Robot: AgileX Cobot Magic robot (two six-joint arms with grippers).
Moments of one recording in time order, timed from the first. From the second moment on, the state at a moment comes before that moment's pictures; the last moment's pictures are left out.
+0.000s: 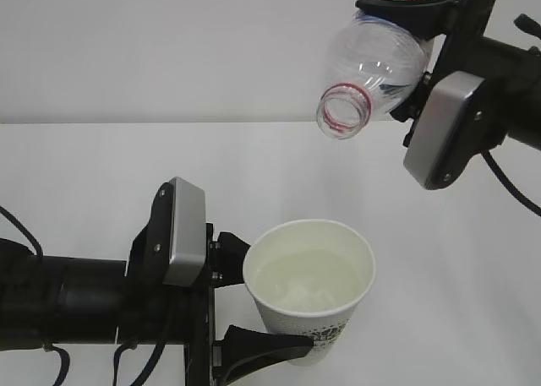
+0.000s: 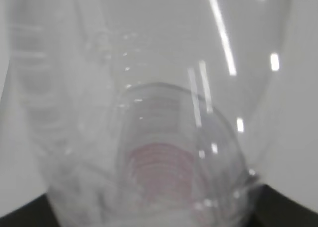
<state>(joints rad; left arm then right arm) -0.65 1.80 -0.54 0.92 -1.03 -0.29 0.20 1.52 -0.70 -0.76 -1.01 -0.98</state>
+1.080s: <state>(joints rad) -0.65 1.80 -0.54 0.92 -1.03 -0.29 0.20 1.52 -0.70 -0.70 -1.01 -0.62</state>
